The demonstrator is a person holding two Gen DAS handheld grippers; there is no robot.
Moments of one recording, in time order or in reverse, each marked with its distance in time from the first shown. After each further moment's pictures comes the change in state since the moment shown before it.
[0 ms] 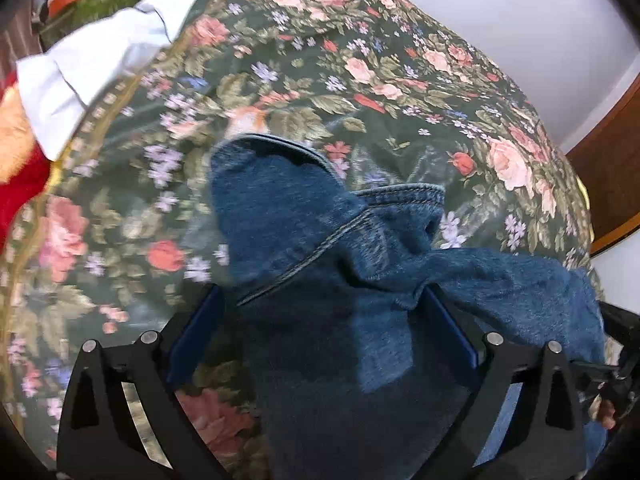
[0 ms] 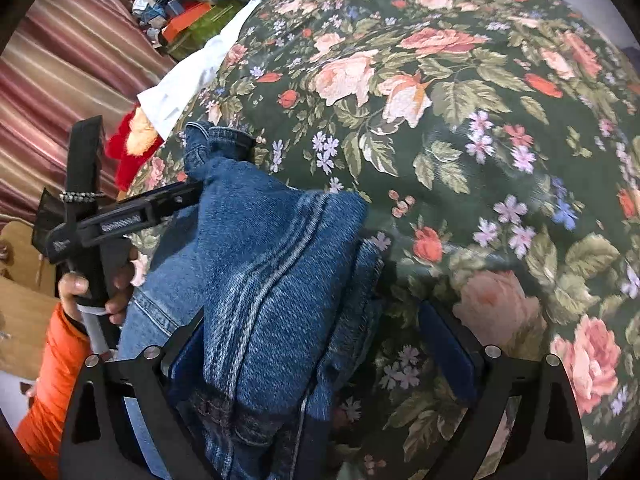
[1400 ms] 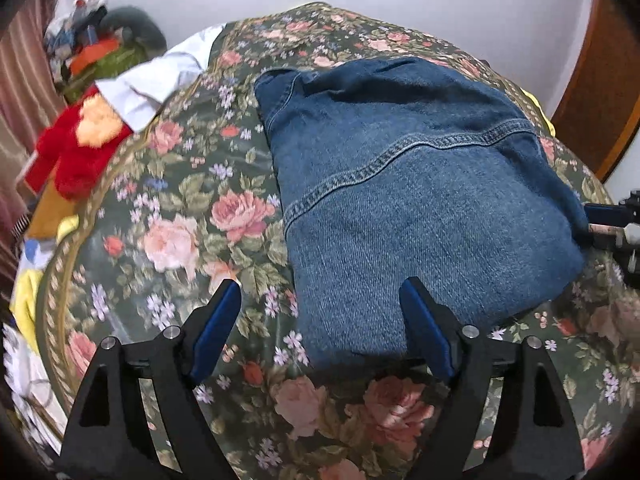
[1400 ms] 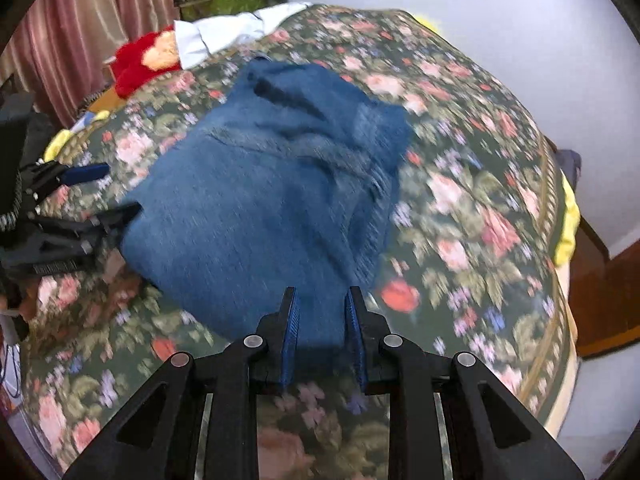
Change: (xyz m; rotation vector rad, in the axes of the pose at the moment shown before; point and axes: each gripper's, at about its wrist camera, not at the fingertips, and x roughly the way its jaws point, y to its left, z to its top) left arm -0.115 -0.028 -0.189 0.166 -0.129 0.098; right arm -0.072 0.095 -0.157 -0.280 -0.091 -0.437
